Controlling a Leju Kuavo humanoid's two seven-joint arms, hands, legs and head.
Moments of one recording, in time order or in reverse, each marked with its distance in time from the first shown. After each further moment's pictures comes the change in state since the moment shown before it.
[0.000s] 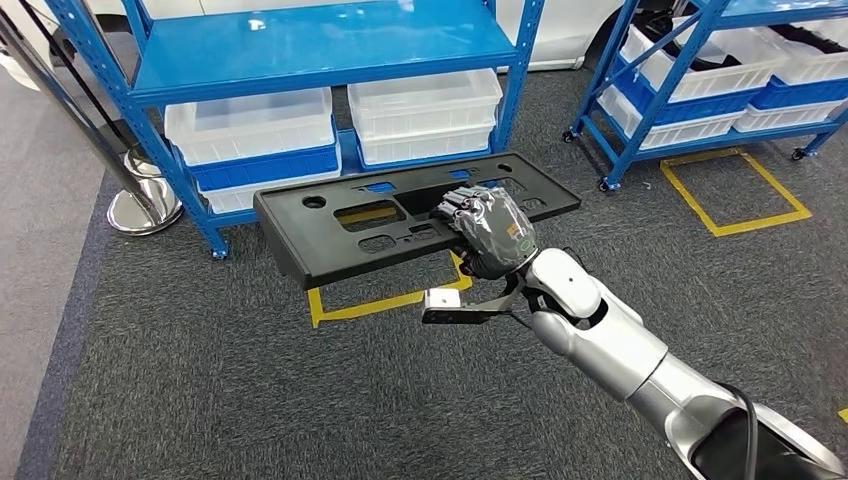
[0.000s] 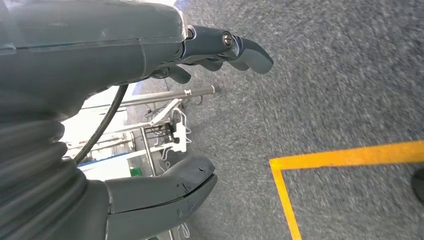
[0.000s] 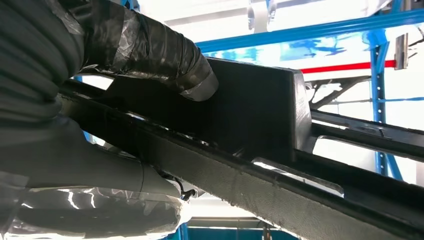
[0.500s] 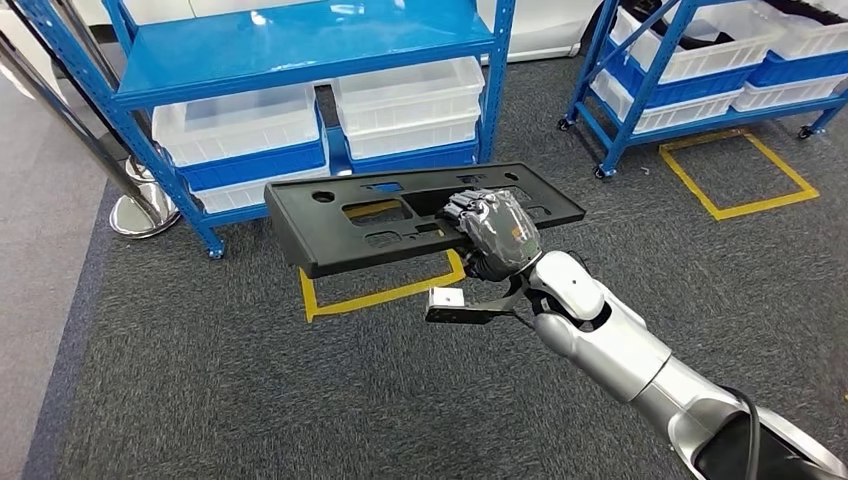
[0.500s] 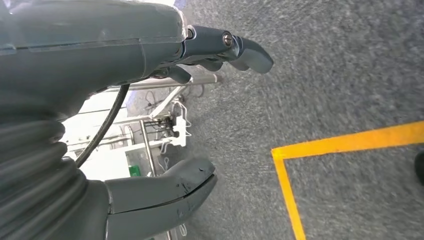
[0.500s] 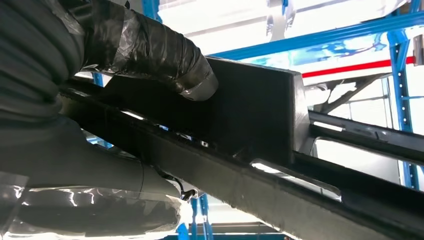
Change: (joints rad) left arm 0.000 -0.009 0.000 0.006 -0.002 -0.002 0.000; right arm 0.014 -0.005 -0.011 -0.002 -0.012 0.006 0.000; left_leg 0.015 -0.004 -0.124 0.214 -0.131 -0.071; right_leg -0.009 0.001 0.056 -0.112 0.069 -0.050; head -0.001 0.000
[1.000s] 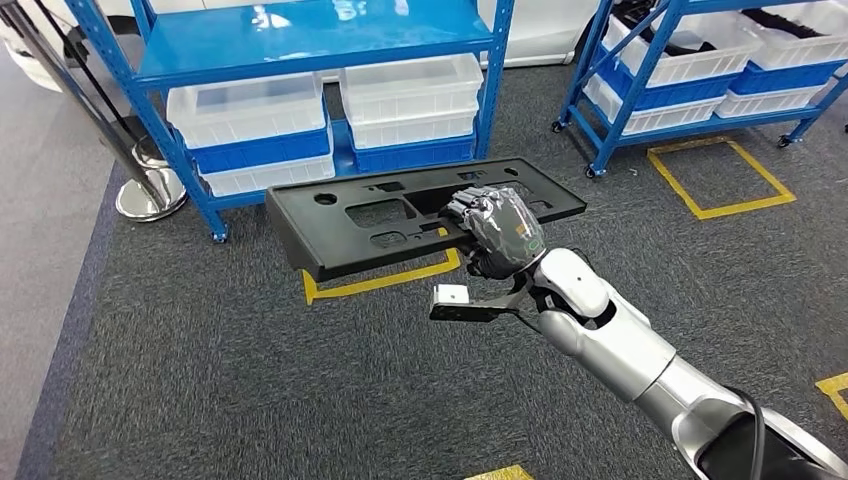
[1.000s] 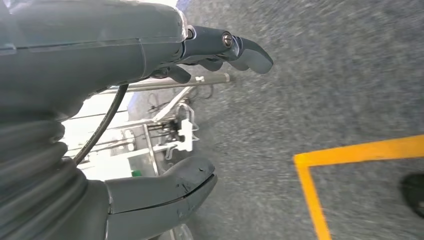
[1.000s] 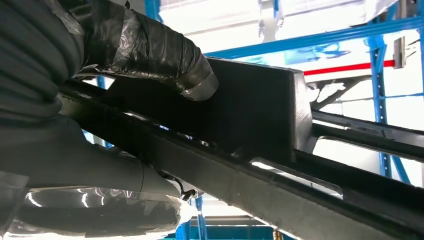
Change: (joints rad) left arm -0.004 -0.006 -0.008 0.010 -0.015 -0.009 -0.010; right arm 0.004 -0.014 -0.023 -0.013 -0.022 0.019 0.001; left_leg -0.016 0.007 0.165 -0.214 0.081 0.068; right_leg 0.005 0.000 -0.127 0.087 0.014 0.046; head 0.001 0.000
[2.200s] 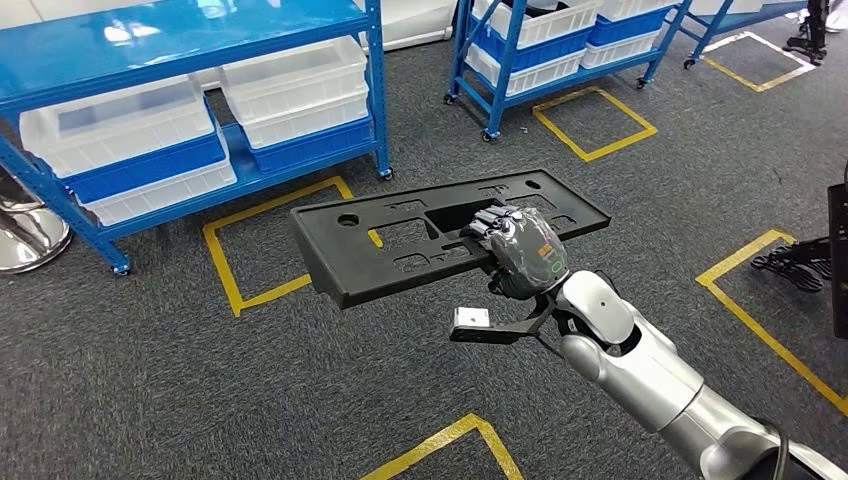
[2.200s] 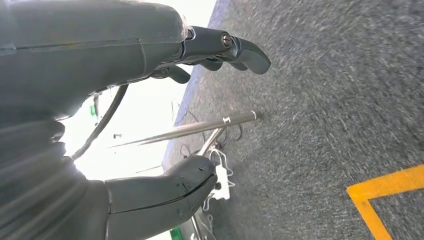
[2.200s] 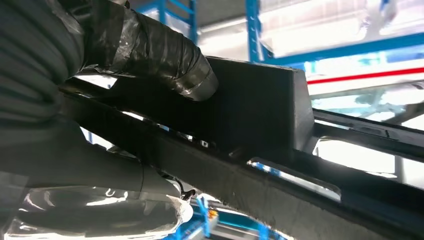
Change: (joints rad) left arm 0.027 -0.018 -0.007 0.002 -0.005 -0.009 0.063; right arm 0.144 -0.041 -0.083 -0.116 0.073 0.003 0.021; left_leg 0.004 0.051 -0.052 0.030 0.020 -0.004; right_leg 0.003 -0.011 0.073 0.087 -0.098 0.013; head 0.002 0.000
